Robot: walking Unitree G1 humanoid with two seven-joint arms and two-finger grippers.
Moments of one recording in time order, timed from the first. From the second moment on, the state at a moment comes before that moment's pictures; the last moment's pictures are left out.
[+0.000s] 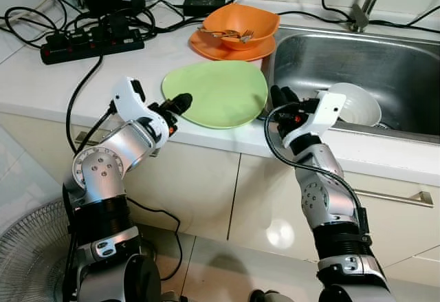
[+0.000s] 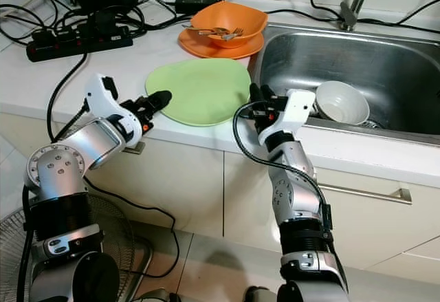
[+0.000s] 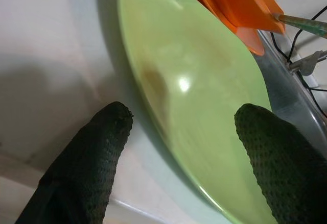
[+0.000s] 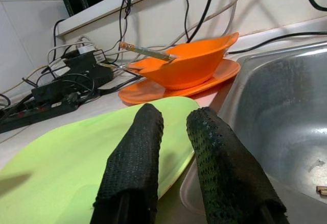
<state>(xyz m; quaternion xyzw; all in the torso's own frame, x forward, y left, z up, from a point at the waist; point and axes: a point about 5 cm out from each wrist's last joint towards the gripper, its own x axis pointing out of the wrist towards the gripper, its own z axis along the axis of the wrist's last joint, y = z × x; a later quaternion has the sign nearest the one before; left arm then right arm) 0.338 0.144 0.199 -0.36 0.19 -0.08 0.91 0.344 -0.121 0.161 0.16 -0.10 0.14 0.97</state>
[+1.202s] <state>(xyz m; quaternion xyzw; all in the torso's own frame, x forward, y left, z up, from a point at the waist) 0.370 0.114 0.225 -0.42 0.10 -0.08 0.90 0.345 -0.124 0.160 0.16 -0.09 0.14 0.97</state>
